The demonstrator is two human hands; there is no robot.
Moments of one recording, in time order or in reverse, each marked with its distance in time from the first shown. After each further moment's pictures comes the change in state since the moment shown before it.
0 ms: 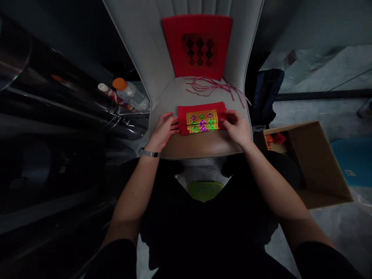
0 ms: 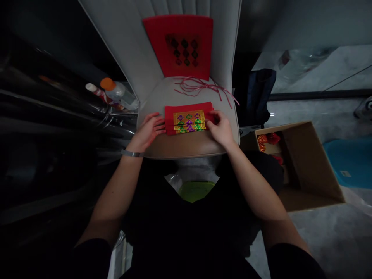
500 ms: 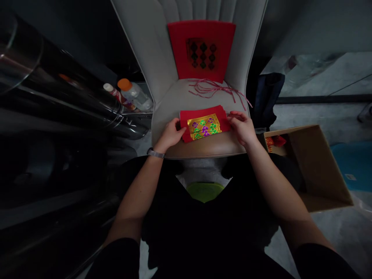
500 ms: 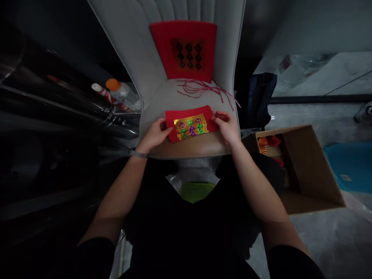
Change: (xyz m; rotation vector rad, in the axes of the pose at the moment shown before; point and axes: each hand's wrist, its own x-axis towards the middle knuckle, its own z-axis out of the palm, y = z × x) left_hand 0.007 -0.025 0.000 0.499 -0.087 0.360; right_hand 0.005 -0.001 -0.007 0.602 0.169 0.318
